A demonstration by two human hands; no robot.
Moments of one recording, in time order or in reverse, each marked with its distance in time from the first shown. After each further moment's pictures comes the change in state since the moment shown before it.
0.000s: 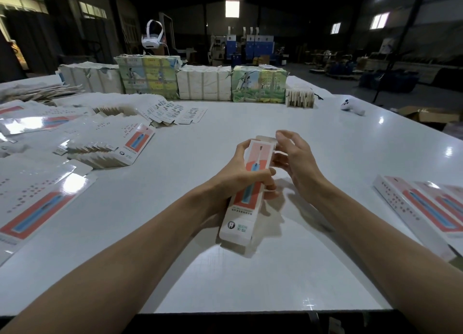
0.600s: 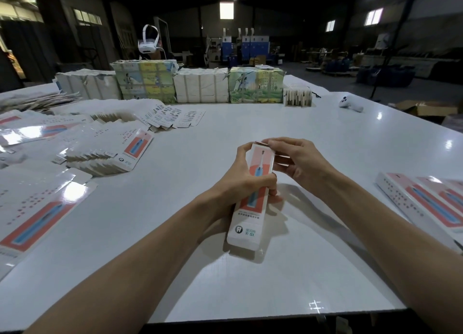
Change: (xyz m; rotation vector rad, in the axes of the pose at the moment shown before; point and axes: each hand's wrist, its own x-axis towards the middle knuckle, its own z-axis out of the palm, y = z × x) left_hand -0.012 0.015 0.012 0.154 0.098 0.009; right_hand 0.005 -0.009 -0.012 0.106 -0.113 0.132
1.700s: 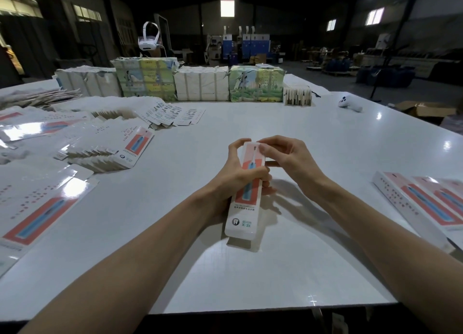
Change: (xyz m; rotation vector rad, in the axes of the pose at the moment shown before) left_hand -0.007 -0.002 -0.007 -0.316 -0.011 -0.080; right_hand -0.010 0.009 0.010 -0.288 -0.048 -0.277
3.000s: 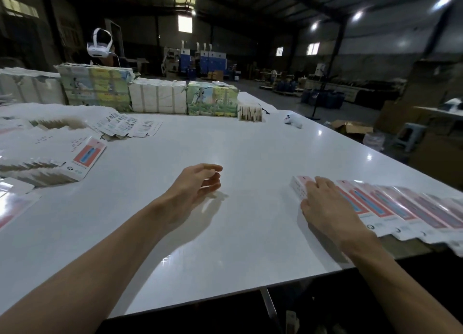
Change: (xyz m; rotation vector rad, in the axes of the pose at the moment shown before) left_hand -0.001 -0.003 0.004 -0.086 0.091 0.010; right_hand -0.140 -0.022 -0.107 -1.548 0.152 0.362
